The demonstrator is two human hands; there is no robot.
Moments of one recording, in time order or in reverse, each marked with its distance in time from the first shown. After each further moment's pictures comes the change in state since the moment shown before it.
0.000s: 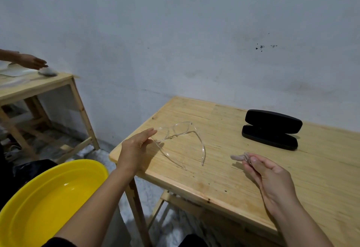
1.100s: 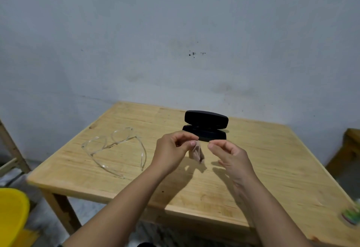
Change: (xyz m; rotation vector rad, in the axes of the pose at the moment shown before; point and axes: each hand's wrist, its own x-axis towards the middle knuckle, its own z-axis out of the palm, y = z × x) left_hand -0.007 0.218 0.084 -0.776 -0.488 -0.152; right_hand -0.001 -0.050 -0.057 -0.260 -0.029 -0.239
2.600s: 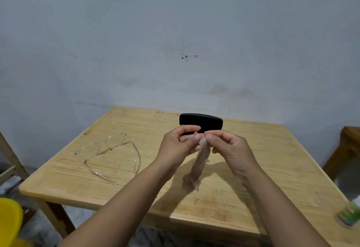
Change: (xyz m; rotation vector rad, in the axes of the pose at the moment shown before) left_hand 0.007 0.034 0.023 -0.517 -0.101 -0.187; right_hand 0.021 -0.020 -0.020 0.076 -0.150 -0.193
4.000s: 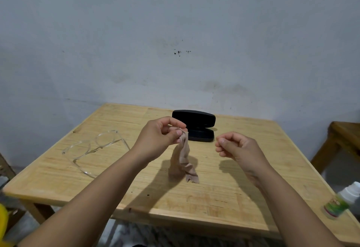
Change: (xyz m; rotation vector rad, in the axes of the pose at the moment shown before) left_hand 0.006 0.018 -0.026 0.396 -0.011 0.100; right_hand -0.006 0.008 -0.043 -0.130 0.067 0.099
